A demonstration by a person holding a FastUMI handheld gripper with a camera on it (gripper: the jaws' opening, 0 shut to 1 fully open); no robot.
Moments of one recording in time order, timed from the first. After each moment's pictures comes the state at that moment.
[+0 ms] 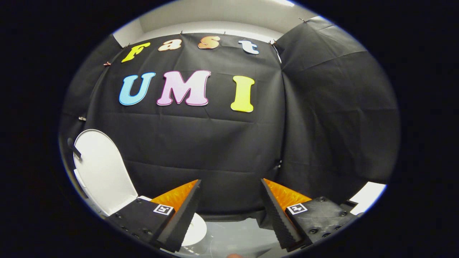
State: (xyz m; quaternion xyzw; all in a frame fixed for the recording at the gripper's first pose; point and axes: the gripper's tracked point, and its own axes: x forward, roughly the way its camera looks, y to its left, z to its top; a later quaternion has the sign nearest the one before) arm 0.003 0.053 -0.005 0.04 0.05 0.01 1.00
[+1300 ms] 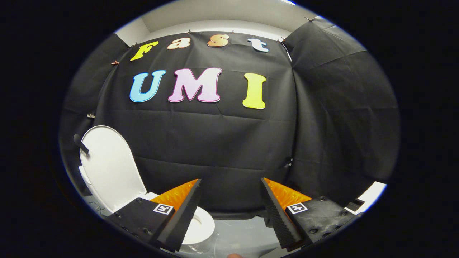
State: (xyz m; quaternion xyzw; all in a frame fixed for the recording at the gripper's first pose) arm -0.007 0.066 -0.006 0.03 0.05 0.05 1.00
